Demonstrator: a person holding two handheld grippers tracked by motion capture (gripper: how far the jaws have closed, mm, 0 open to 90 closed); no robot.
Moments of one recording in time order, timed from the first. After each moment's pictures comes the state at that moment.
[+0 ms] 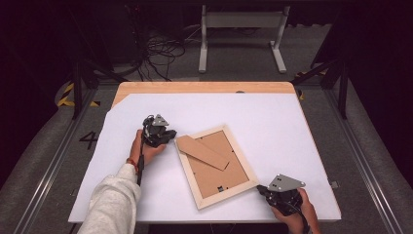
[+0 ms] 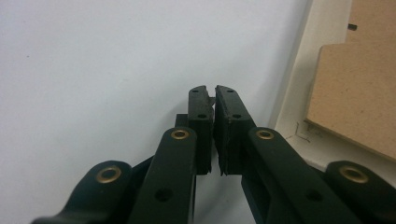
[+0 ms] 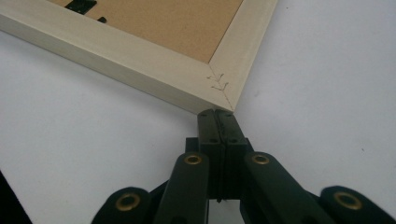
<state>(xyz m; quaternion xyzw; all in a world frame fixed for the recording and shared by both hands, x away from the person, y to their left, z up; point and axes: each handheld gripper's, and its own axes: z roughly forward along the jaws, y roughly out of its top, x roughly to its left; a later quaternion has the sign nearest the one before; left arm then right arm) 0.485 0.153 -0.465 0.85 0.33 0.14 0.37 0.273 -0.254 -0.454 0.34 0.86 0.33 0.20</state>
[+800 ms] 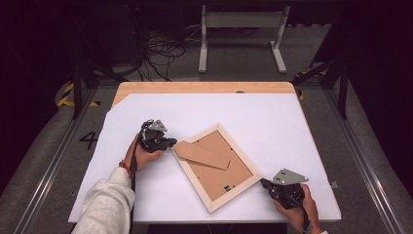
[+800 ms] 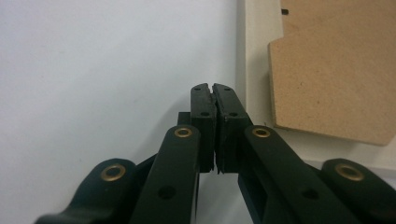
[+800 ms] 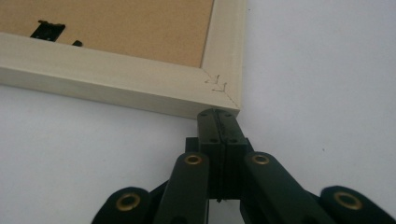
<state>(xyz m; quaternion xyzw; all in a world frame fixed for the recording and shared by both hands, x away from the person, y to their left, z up) 0.464 0.161 -0.460 0.88 0.29 0.07 0.37 0.288 -0.265 -0.456 0.37 0.84 0.33 0.22</state>
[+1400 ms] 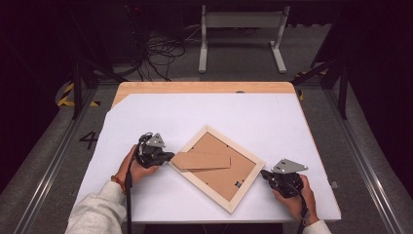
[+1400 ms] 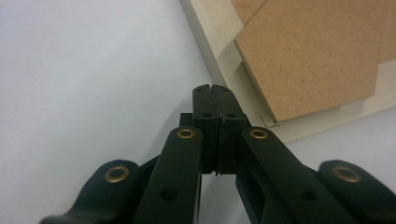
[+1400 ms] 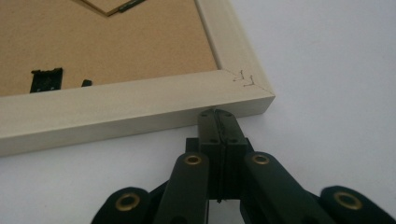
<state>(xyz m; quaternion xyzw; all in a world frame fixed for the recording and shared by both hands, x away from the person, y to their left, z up) 0.413 0.162 -0.456 0.90 0.25 0.07 0.34 0.316 -0.270 -0.456 0.39 0.83 0.34 0.22</state>
